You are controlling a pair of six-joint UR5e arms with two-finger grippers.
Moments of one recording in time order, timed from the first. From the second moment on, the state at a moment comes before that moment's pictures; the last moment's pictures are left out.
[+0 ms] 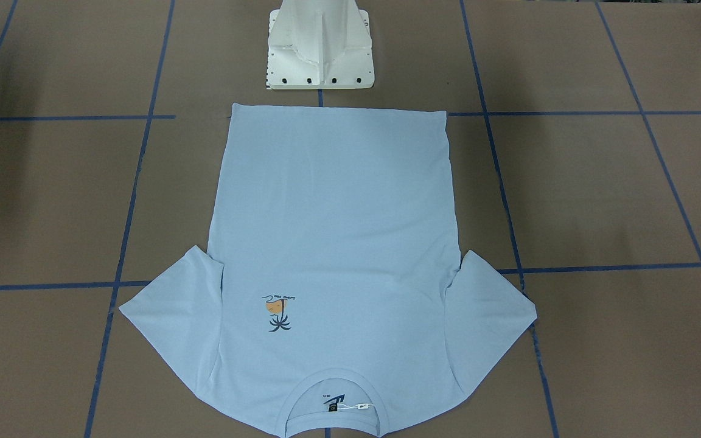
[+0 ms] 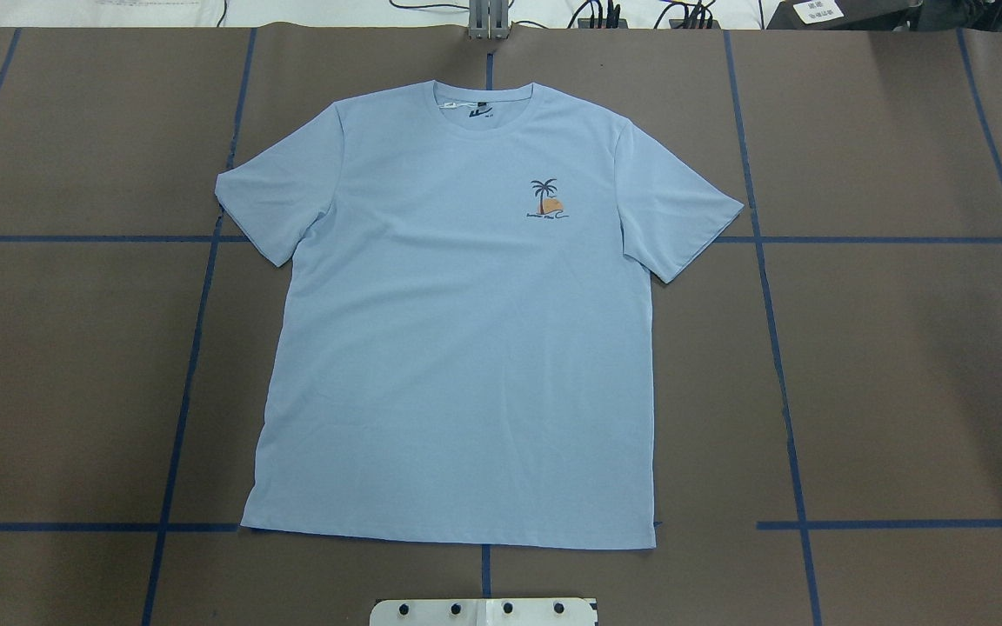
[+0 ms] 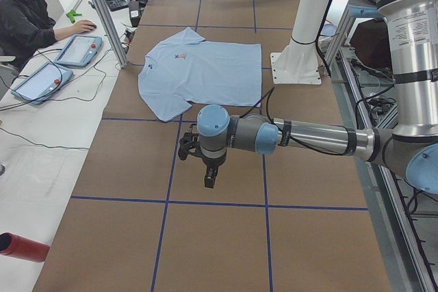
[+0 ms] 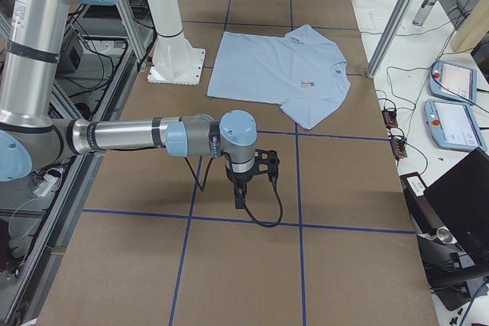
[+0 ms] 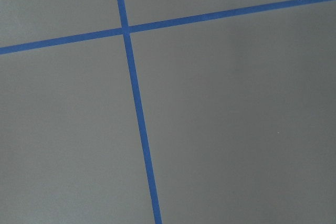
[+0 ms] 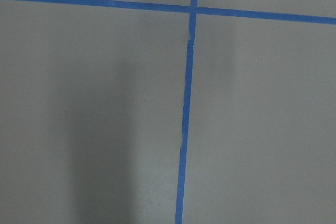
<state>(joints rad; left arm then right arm) -1.47 -1.35 -1.89 -1.62 -2.39 0.00 1.52 -1.85 1.95 -1.59 2.30 0.03</state>
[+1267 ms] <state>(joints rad) -1.47 -1.52 -1.83 -1.99 -2.37 0.00 1.50 -1.60 1.87 -1.47 2.38 0.09</state>
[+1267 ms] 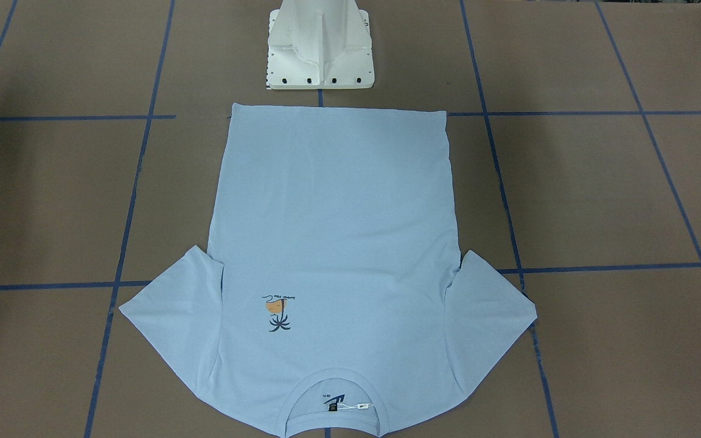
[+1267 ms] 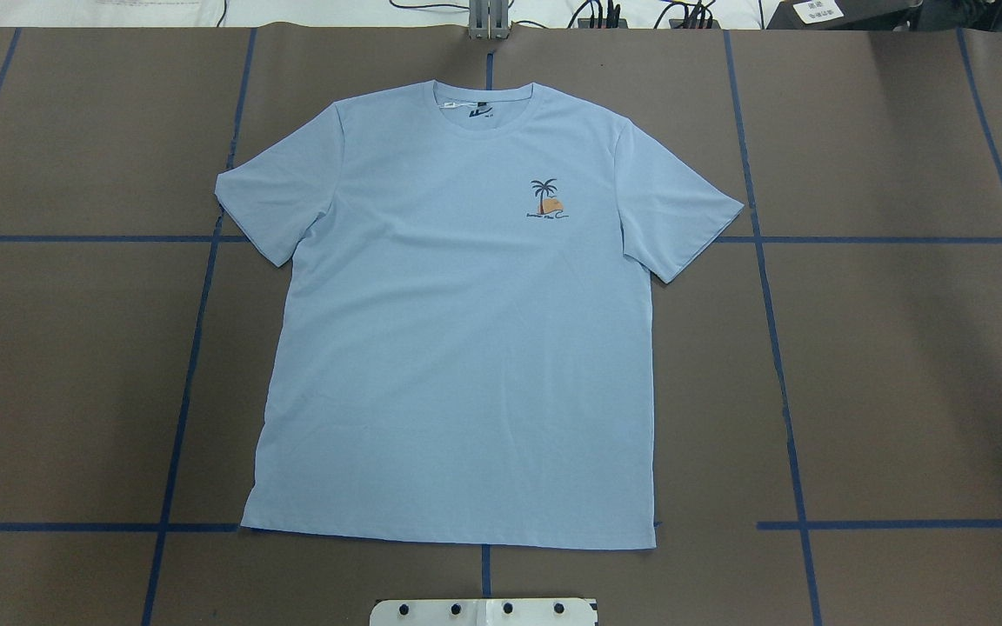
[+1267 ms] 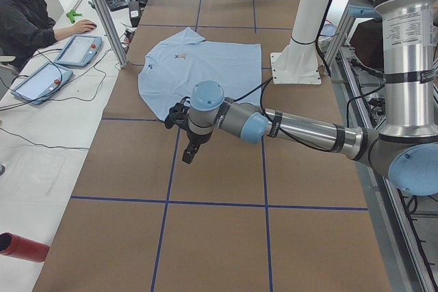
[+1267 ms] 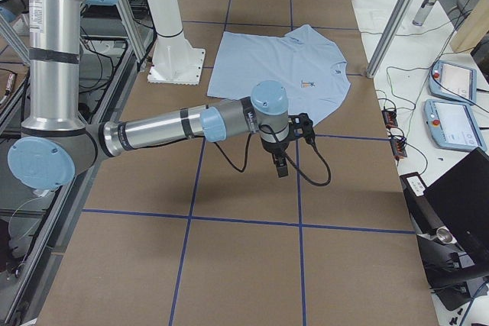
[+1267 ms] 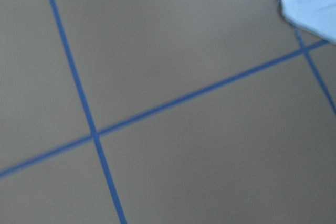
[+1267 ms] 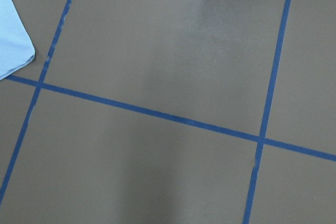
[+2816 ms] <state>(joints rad) -1.47 -1.54 -1.80 -2.10 -2.37 -0.02 0.83 -1.22 1.39 -0.76 1.75 1.07</state>
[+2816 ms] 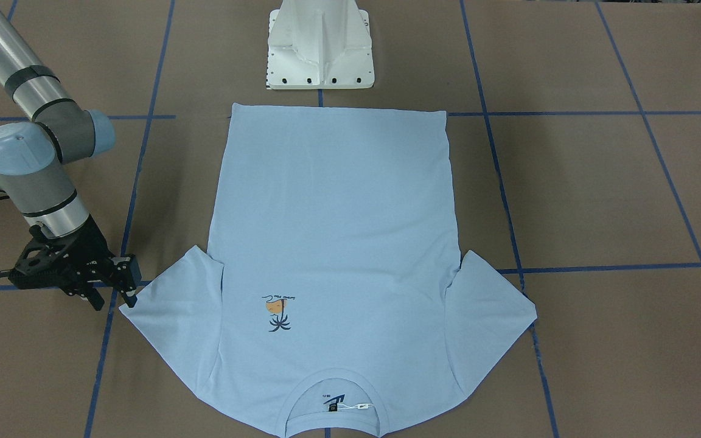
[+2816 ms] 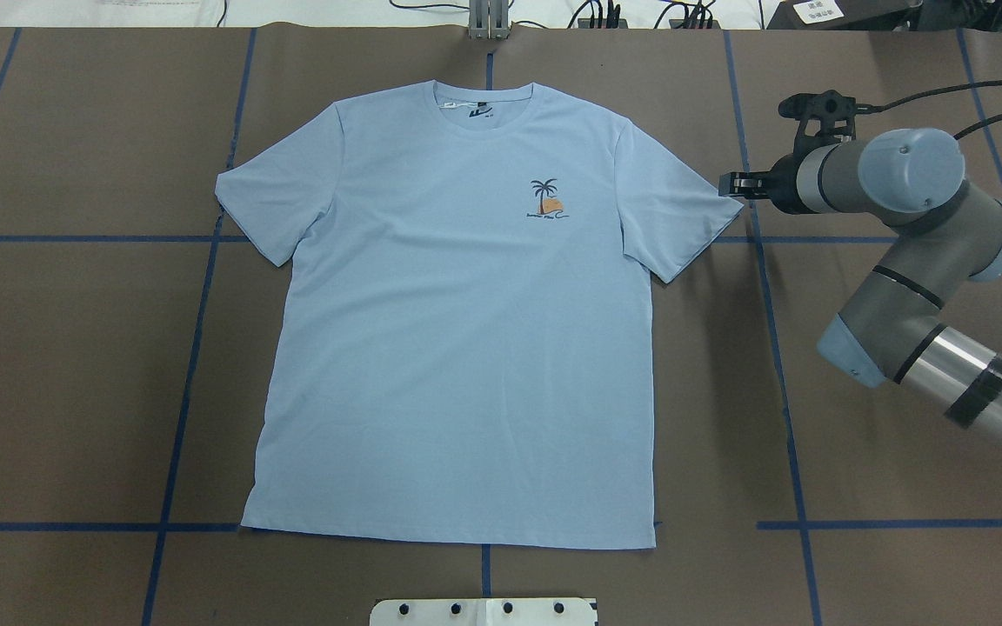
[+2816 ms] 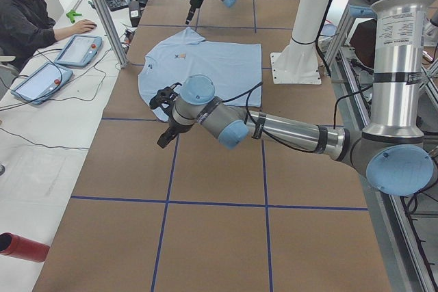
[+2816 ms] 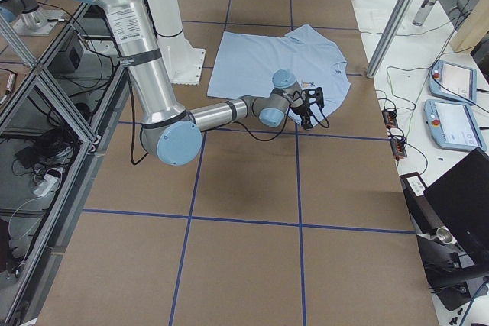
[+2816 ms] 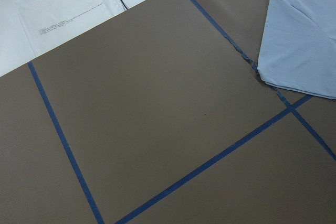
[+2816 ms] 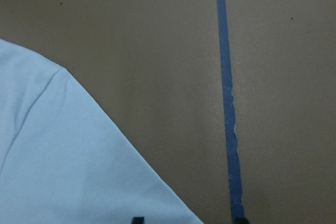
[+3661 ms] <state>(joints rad) -1.47 -1.53 -1.79 -2.10 -2.37 -0.01 0.80 -1.21 1.34 -0.74 1.72 1.07</state>
